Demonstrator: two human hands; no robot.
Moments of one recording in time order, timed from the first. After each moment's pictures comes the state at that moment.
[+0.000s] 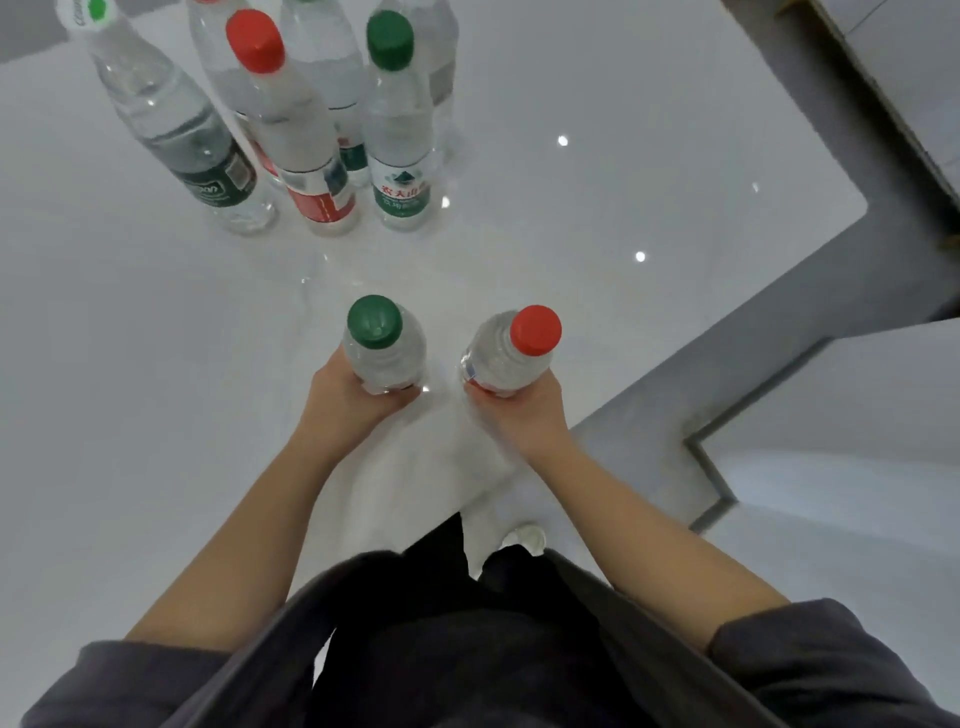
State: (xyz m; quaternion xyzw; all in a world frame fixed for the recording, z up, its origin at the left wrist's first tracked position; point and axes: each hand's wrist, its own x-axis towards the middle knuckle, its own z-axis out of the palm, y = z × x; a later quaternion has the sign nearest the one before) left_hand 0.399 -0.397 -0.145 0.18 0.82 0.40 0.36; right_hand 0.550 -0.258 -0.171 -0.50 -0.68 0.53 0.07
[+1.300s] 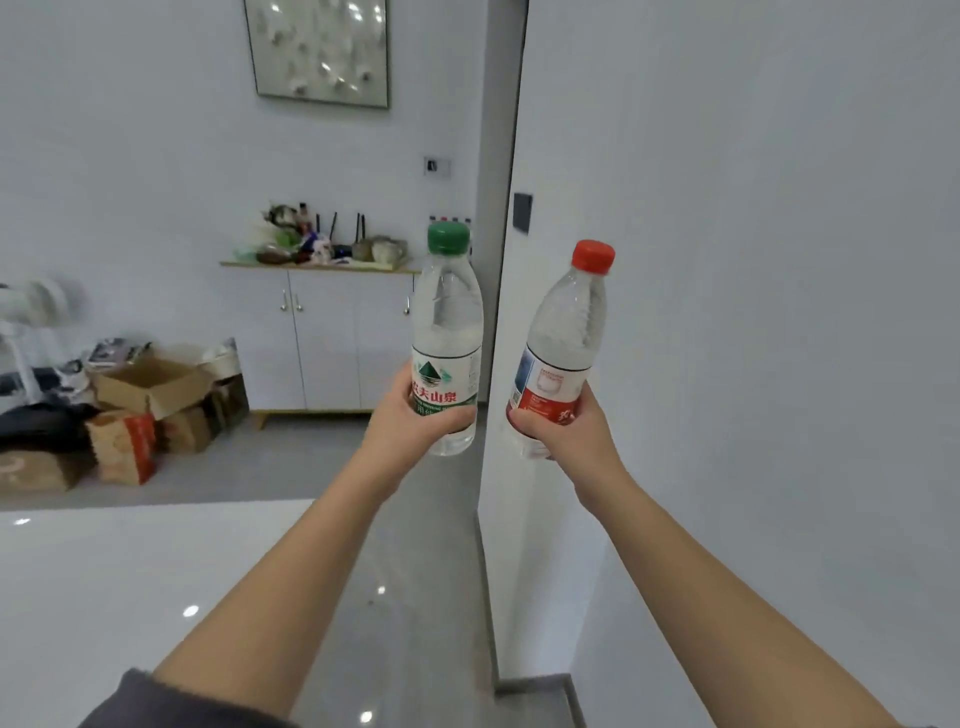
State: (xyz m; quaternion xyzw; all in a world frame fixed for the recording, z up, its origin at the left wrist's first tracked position) left_hand 0.757 -0.081 0.169 0.64 0.36 0.48 0.48; right_hand 0.940 -0.134 0.161 -0.56 -0.47 0.30 0.62
